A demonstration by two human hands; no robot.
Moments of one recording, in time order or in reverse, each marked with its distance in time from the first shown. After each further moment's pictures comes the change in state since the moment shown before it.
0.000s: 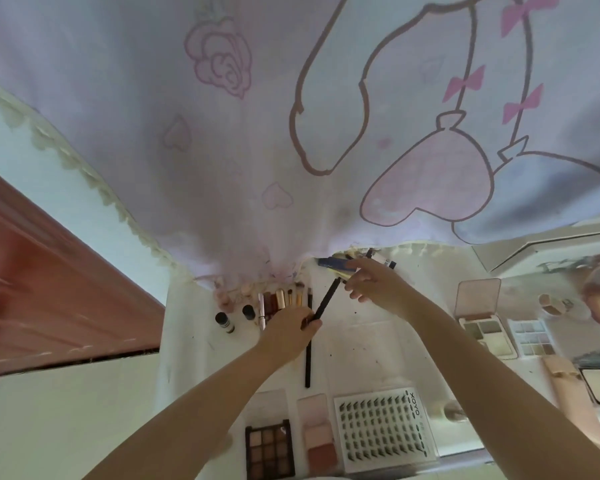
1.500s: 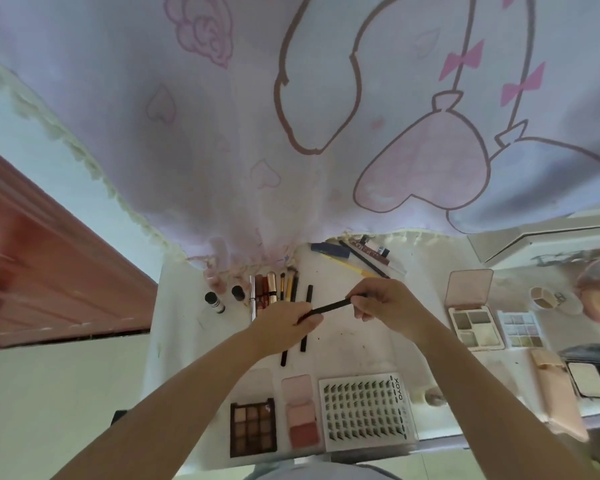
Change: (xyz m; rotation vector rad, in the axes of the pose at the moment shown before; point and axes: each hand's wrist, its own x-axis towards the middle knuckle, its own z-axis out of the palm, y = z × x) left_hand -0.012 0.012 0.003 0.069 -0.165 0.175; right_hand -0.041 0.038 -0.005 0.052 -0.067 -0.154
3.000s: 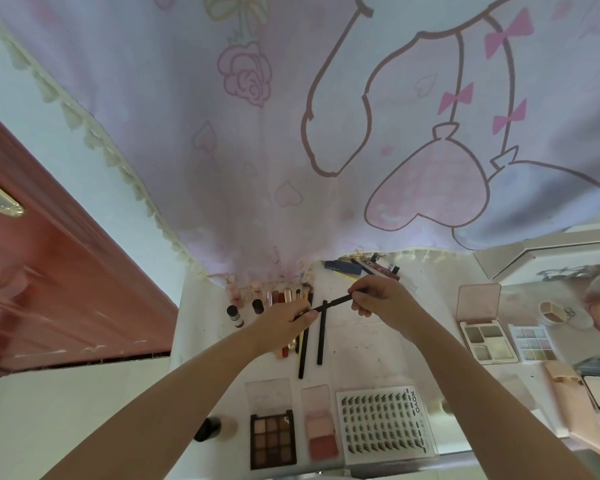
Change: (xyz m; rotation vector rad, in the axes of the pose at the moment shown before) left_hand -0.021 -0.014 -0.026 -0.196 0.066 -0.055; right_hand 0.006 -0.029 0.019 0.117 0.119 -0.009
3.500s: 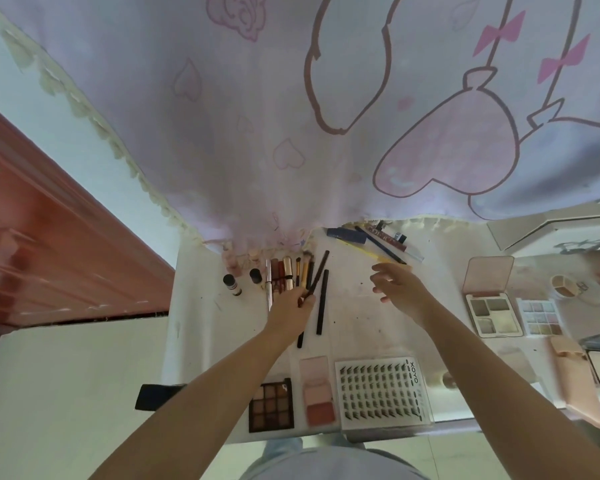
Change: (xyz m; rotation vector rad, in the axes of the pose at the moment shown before) left_hand 0.018 -0.021 0.059 -0.209 0.295 -0.321; right_hand 0.016 0.055 -0.006 -0.107 0.098 0.266
